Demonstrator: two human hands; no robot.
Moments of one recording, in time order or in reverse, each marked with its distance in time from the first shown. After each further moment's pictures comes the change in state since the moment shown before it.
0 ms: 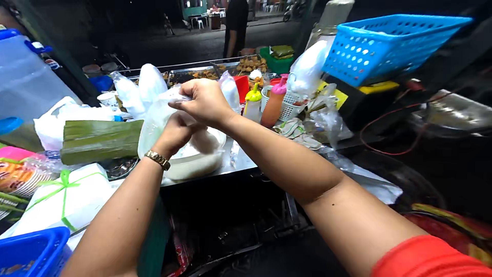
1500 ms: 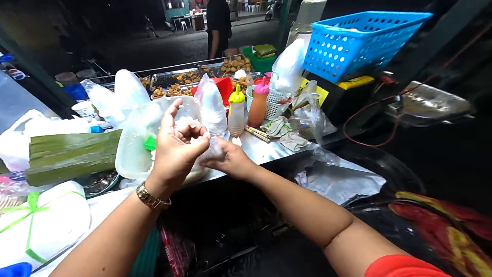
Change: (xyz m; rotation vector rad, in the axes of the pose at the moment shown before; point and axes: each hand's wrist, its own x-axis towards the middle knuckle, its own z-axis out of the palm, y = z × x) left_hand -0.035 0.035 0.054 -0.228 0.003 0.135; right_hand -0.137 0.074 0.004 0.305 -0.082 0.268
